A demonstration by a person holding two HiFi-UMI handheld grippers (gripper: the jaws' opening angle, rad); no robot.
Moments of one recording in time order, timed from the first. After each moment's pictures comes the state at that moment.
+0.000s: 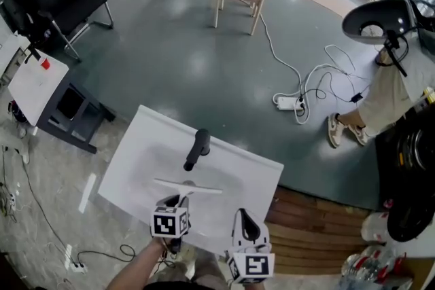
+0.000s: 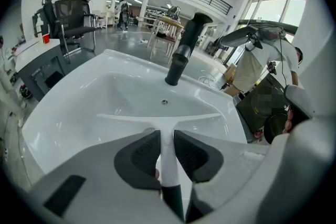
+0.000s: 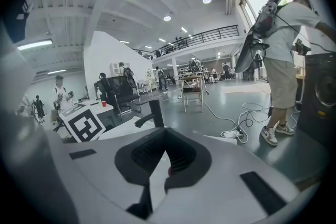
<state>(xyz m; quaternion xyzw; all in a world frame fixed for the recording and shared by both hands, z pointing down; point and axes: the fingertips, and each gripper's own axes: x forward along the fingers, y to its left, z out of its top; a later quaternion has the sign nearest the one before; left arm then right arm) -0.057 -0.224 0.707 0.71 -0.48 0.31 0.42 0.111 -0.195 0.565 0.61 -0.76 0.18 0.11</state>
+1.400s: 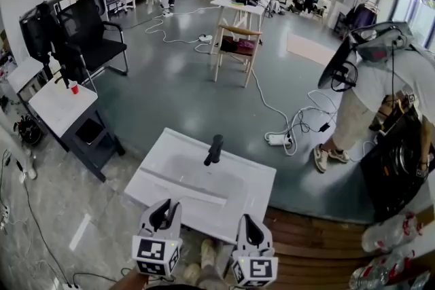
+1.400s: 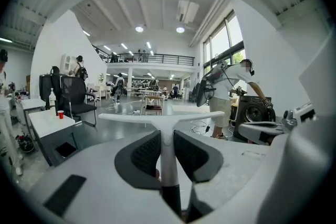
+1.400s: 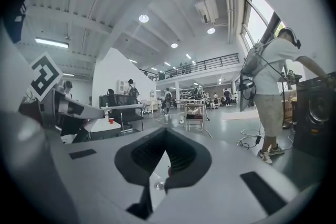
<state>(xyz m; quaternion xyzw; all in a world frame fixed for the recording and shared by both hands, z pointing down) -0.142 -0.083 0.409 0.83 -0.54 0.11 0.12 0.050 -0.049 0.436 0.63 -0.77 0.06 0.03</state>
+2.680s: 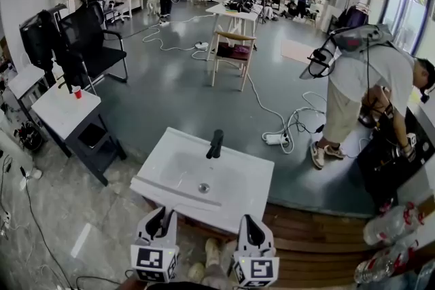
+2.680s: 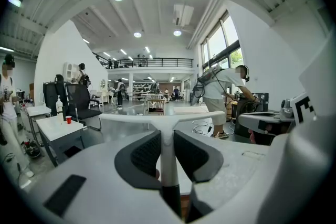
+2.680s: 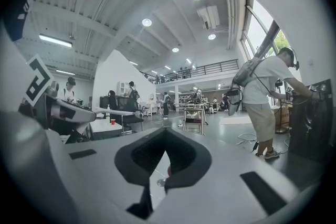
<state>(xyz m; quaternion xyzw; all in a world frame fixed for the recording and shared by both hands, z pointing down) -0.174 -0.006 0.405 0.82 -0.55 0.10 0.09 0.033 0.016 0.423 0.64 -0.77 0.04 0.03</state>
